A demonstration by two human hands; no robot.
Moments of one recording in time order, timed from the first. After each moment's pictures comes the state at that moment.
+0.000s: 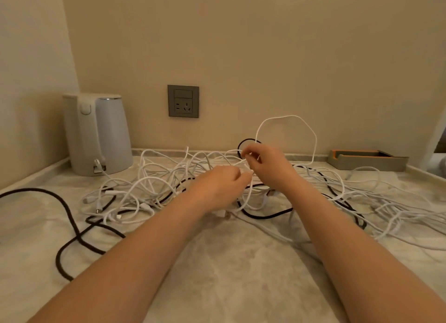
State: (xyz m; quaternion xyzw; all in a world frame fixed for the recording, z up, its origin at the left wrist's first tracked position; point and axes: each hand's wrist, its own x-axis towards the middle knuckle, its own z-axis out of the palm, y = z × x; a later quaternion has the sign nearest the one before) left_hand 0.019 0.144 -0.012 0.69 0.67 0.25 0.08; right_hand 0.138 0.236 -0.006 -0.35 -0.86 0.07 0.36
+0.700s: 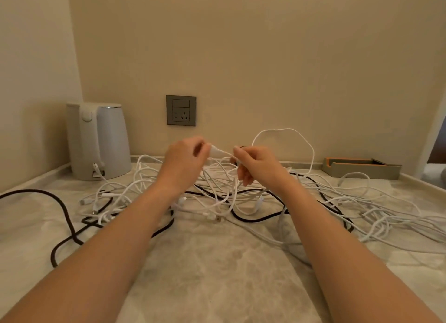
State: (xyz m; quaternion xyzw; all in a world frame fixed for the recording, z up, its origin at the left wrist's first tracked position) left_hand -0.012 0.136 0.005 0.63 0.60 0.48 -0.12; right_hand 0.148 0.214 0.004 -0.29 -0.81 0.35 0.37
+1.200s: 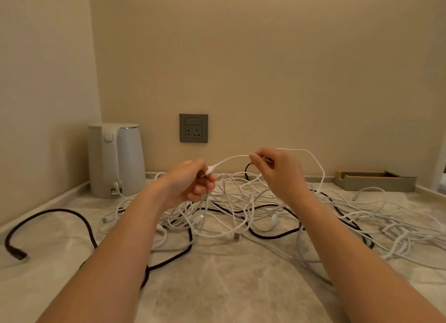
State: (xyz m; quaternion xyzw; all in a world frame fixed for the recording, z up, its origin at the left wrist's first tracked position) left_hand -0.040 0.114 0.025 0.50 0.54 0.51 0.44; right_hand 0.144 0.209 0.017 -0.31 -0.81 0.01 0.51
